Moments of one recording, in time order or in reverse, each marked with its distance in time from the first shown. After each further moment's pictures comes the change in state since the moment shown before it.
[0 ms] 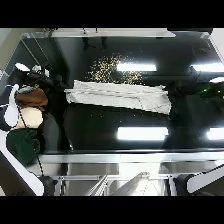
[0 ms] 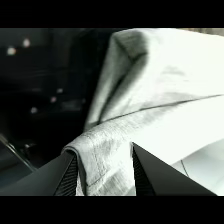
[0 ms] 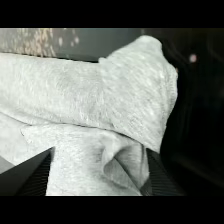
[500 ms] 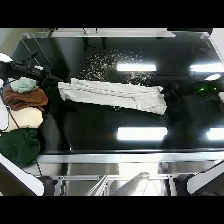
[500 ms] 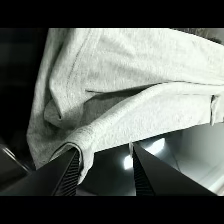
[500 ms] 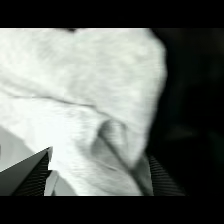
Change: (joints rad) left arm 0.043 0.116 -0.005 -0.011 -0.060 -0.027; right arm 0.073 -0.093 0.060 -0.050 0.143 0.116
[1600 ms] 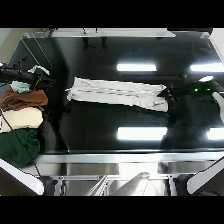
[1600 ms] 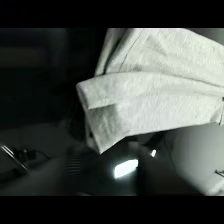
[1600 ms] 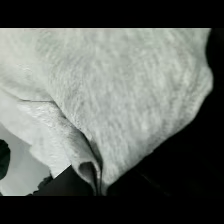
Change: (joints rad) left arm 0.093 0.019 -0.041 -0.004 -0.019 0.013; right arm -0.023 -0.028 0.038 0.054 -0.001 0.021
